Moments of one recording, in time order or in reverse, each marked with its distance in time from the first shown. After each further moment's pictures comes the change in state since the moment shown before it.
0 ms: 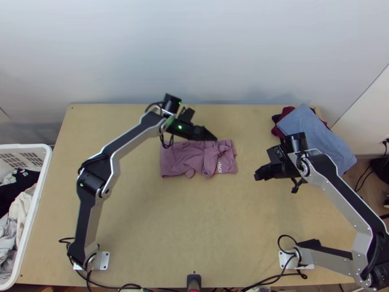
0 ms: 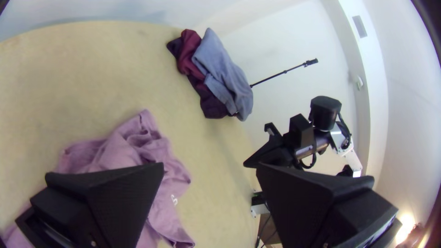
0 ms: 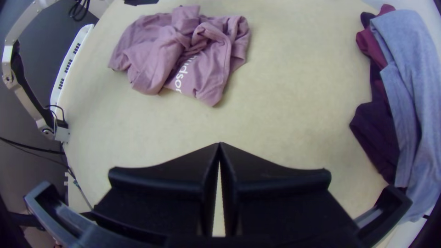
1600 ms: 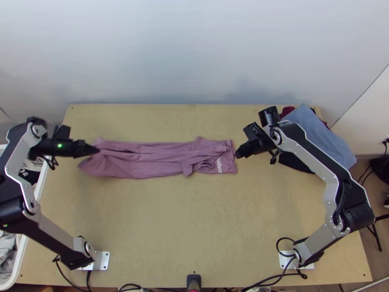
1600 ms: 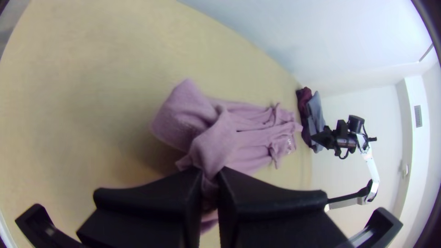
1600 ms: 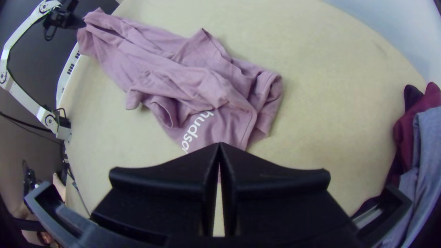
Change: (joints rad) left arm 0.912 -0.454 -0.521 -0.671 -0.205 0.695; right arm 0.087 0.408 0.386 0.010 -0.053 -0.082
